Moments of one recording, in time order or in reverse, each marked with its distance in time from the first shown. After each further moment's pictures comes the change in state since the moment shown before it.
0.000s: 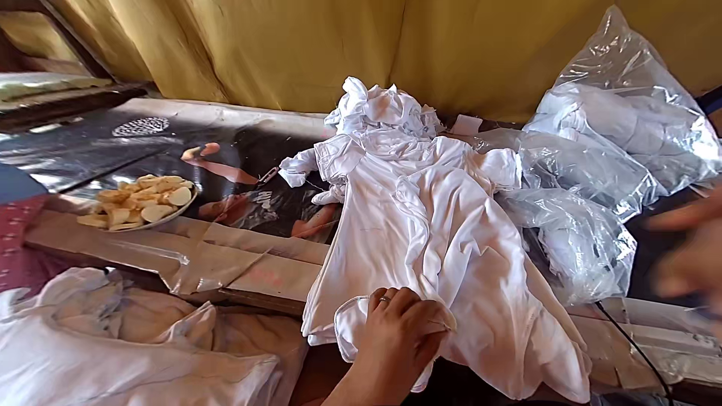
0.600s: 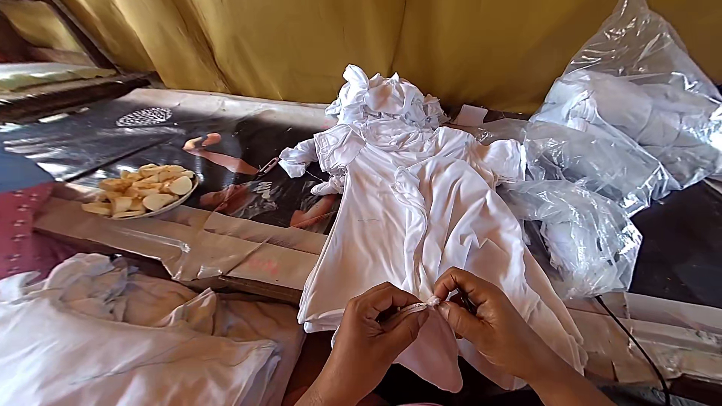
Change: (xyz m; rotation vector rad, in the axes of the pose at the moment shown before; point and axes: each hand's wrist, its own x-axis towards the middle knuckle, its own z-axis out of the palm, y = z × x) left_hand -0.001 0.001 -0.022 -0.729 0.026 -0.309; right_hand -0.043 0.048 0.159 0.193 -0.489 0.141
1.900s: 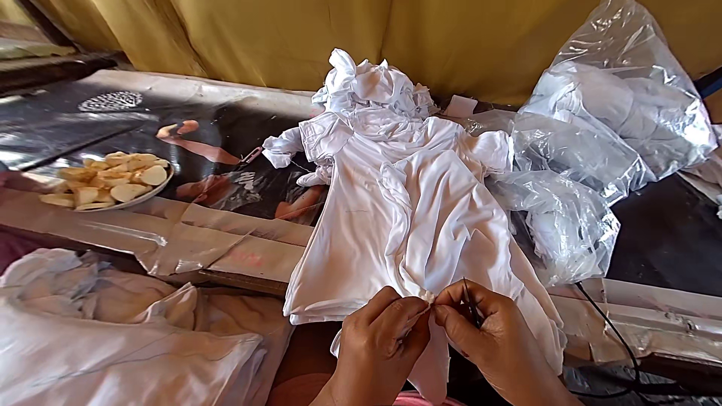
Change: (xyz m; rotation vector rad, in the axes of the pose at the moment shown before) left_hand -0.008 0.008 0.033 0.514 0.215 0.366; right_hand -0.027 -0.028 0.016 -0.077 0.277 0.136
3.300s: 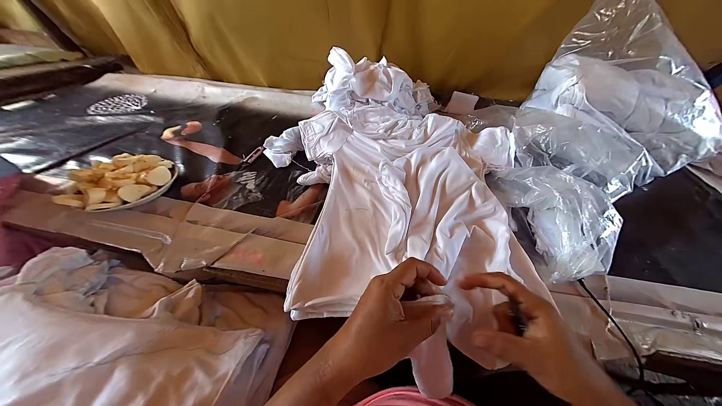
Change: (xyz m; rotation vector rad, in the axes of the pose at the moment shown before) left_hand 0.035 -0.001 -0.007 -0.640 -0.500 -0.392; right_hand -0.011 0.033 -0.057 0.026 -0.153 -0.110
